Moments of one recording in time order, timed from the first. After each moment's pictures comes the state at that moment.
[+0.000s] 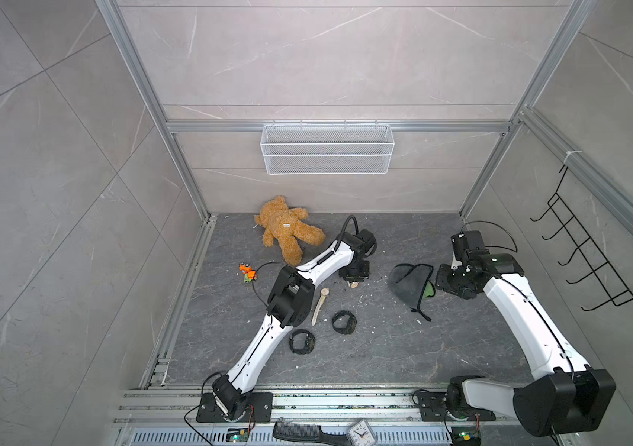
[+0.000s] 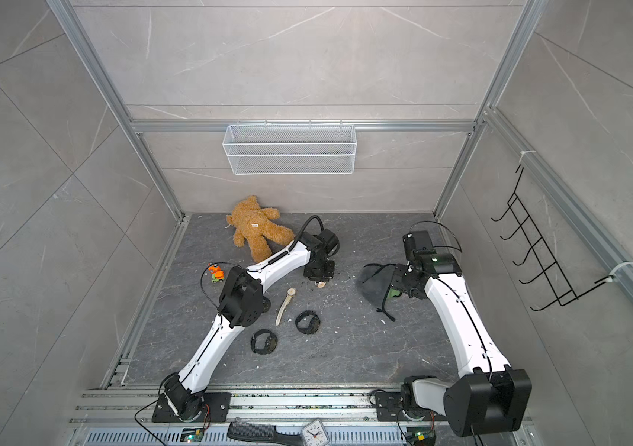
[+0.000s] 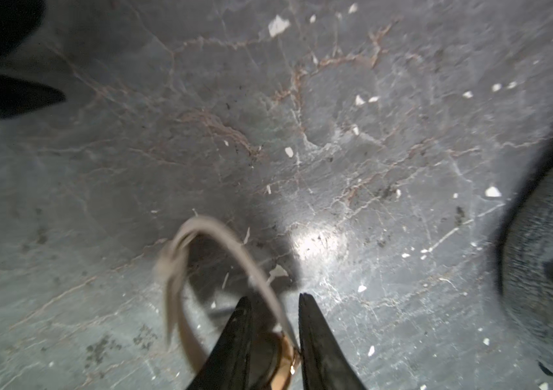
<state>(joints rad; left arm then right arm) -0.77 2.56 2.33 -1.12 0.08 -0.58 0.07 1.26 1.21 -1.12 0.09 0.42</state>
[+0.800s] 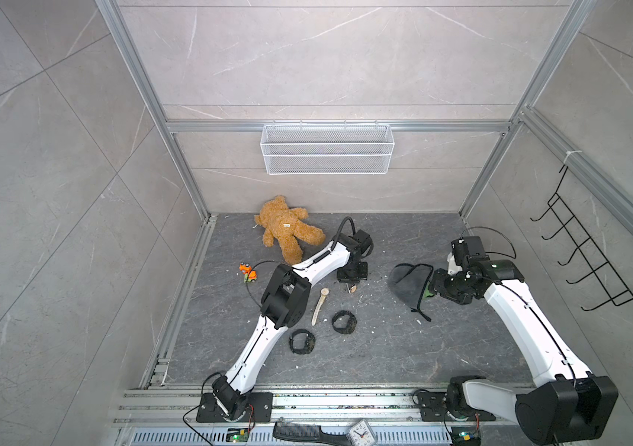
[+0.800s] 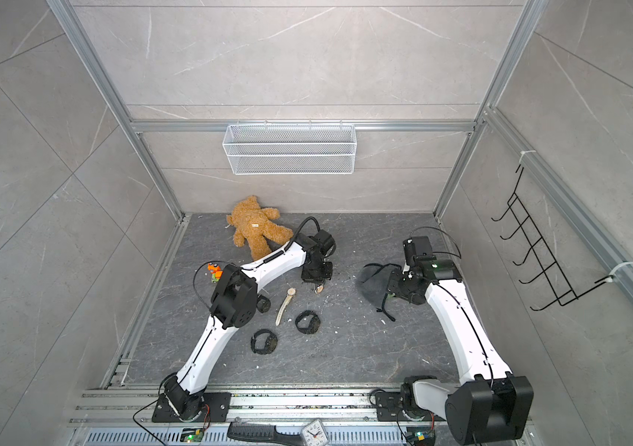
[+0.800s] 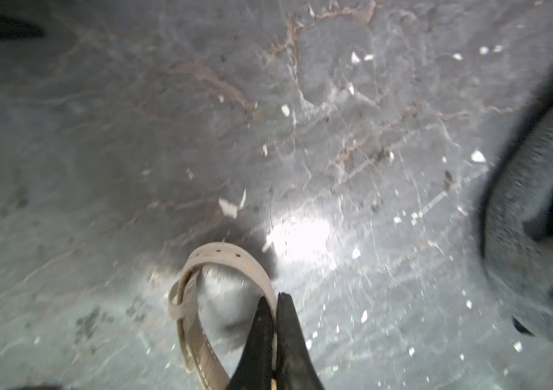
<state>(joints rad) -0.75 2.39 2.10 -1.00 0.16 -0.58 0.07 1.23 1.15 -1.09 -0.06 0.41</state>
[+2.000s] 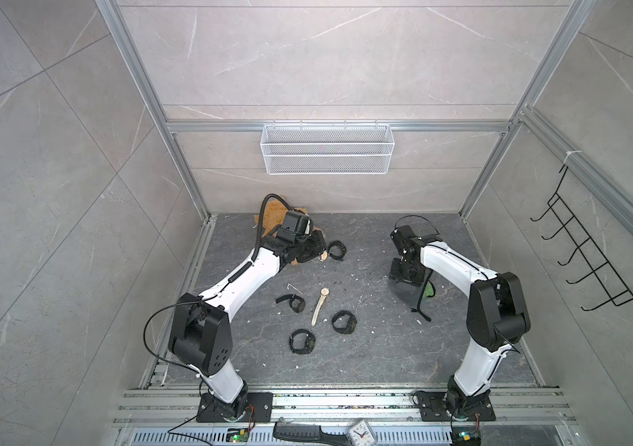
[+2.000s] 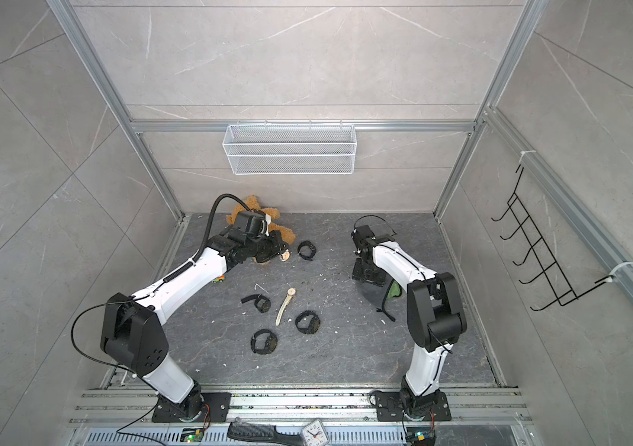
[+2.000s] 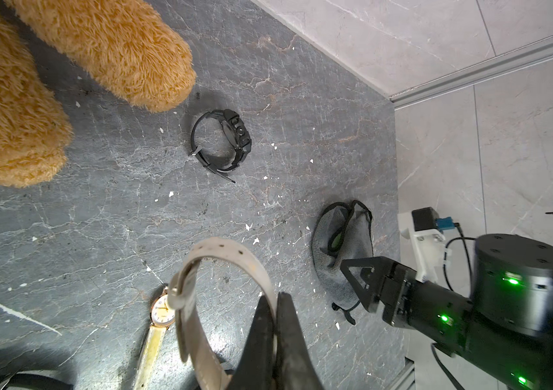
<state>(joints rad) -0.49 1.66 1.41 -0.46 0.26 -0.76 0.30 1.86 1.40 -0.95 0.16 0.61</state>
